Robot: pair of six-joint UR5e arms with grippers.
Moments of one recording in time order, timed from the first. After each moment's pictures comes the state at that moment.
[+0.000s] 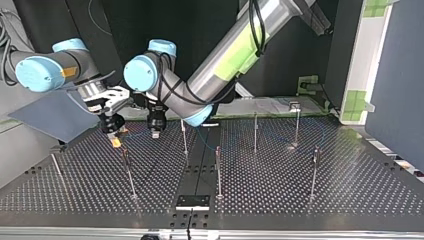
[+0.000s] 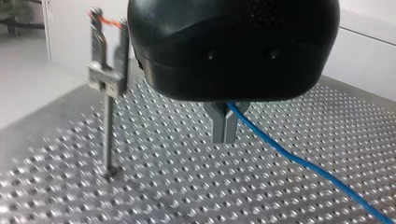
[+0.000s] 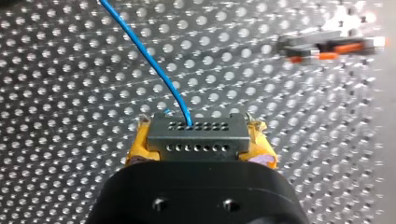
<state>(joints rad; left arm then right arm) -0.74 -2.25 -1.05 -3.08 -2.08 -2.04 1.83 -1.29 1.57 -0.20 1.16 1.77</state>
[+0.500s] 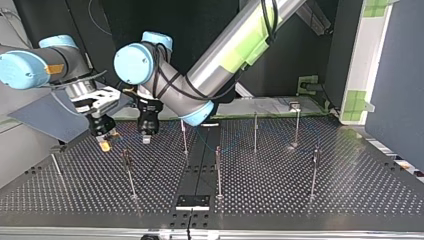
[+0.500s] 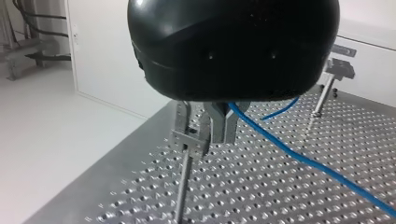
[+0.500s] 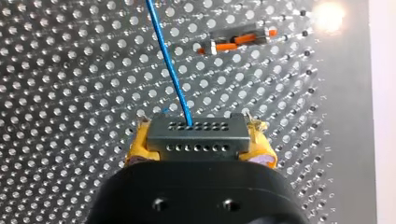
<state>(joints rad) -0.76 -2.17 -1.05 -3.06 -2.08 -2.00 1.81 -1.34 1.55 -0.17 1.16 1.79</state>
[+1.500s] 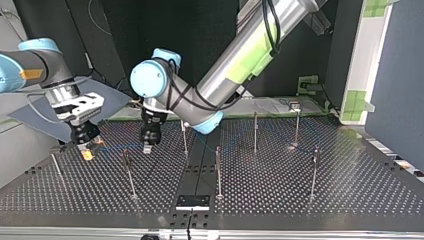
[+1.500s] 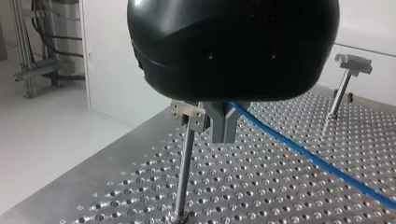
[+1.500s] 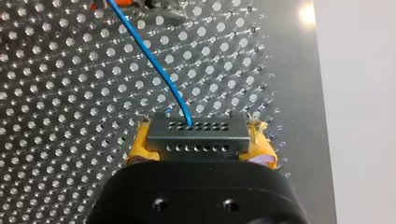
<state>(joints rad) -0.70 -2.20 -1.05 -2.95 -1.95 -2.00 1.75 -1.35 1.49 -0.13 1.12 1.81</state>
